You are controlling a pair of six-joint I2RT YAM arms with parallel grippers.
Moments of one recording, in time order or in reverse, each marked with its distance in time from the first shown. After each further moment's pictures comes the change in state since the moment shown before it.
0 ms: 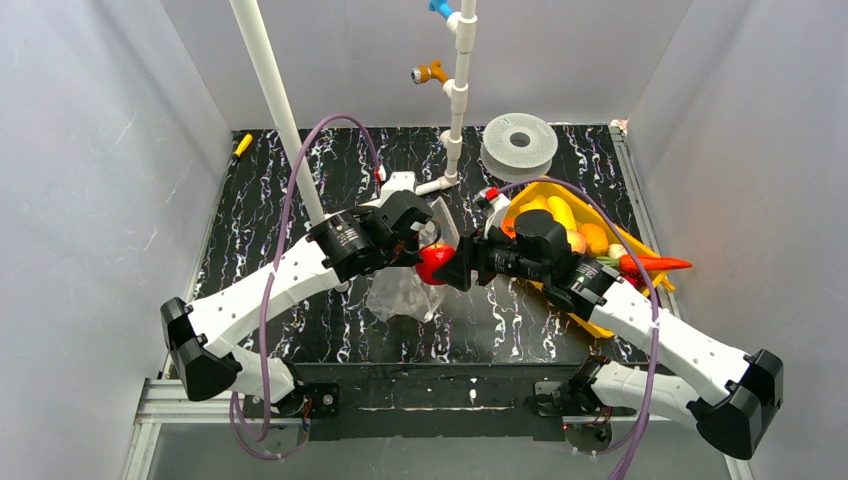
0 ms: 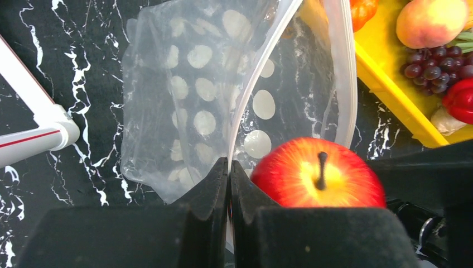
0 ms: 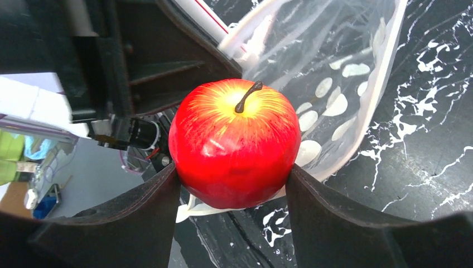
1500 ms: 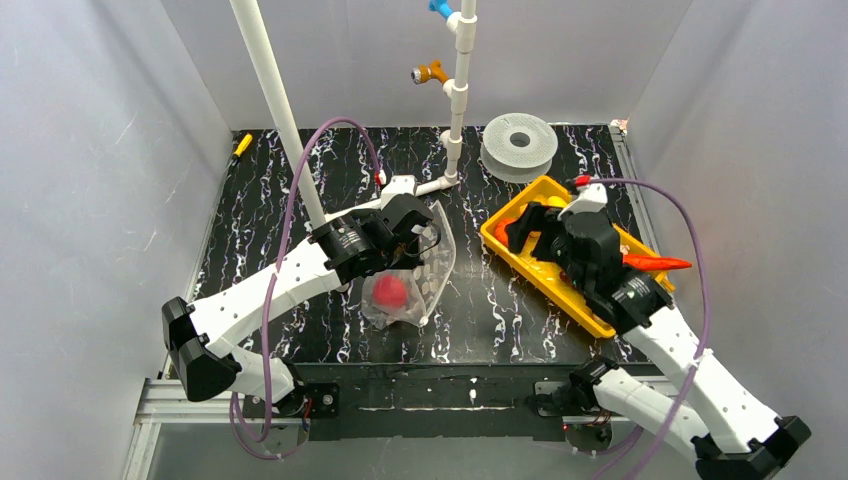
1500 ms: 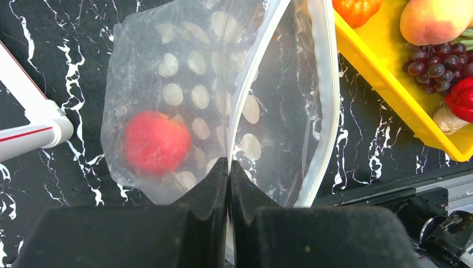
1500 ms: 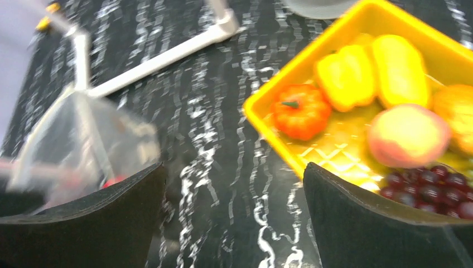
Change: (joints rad) left arm 0.000 -0.006 -0.033 0.024 0.012 -0.016; right arm -0.157 -0.219 0.006 -0.249 0.617 0.015
